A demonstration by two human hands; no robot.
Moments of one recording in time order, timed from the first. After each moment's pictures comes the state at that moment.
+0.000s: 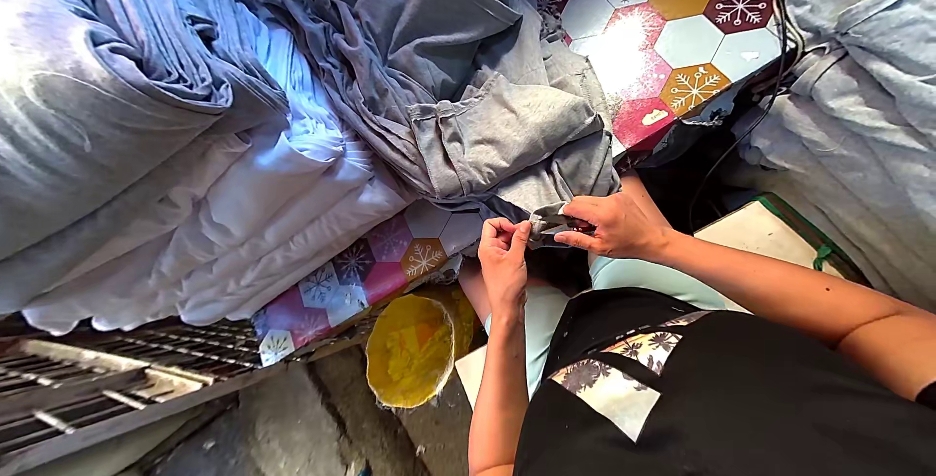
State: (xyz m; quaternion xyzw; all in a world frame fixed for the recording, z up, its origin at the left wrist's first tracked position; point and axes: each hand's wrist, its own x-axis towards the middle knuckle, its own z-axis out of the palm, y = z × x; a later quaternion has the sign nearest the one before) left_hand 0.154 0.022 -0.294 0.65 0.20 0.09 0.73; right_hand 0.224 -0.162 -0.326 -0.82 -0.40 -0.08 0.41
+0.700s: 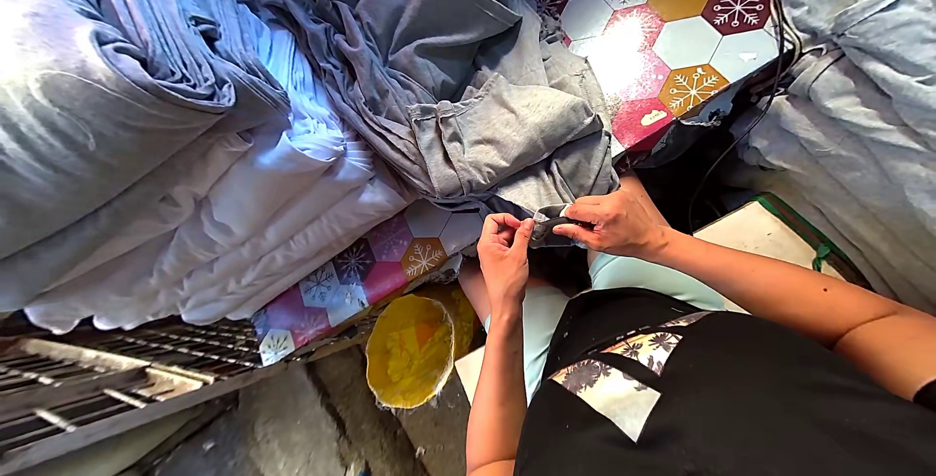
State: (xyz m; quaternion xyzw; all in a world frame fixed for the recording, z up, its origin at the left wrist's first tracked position) left_hand 0.156 0.023 -0.287 0.71 0.19 0.08 0.68; right_hand 0.222 -0.162 -0.320 -0.83 -0.38 -0.13 0.39
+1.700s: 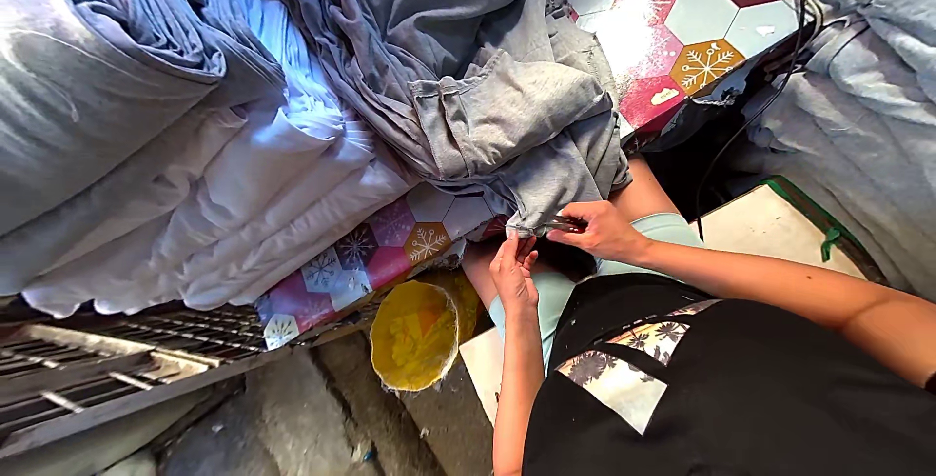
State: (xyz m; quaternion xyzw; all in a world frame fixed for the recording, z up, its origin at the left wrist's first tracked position) left_hand 0.121 0.024 -0.343 0.46 0.41 0.09 0.78; right_hand 0.188 -0.135 -0.339 -0.79 -0.21 0.15 0.56
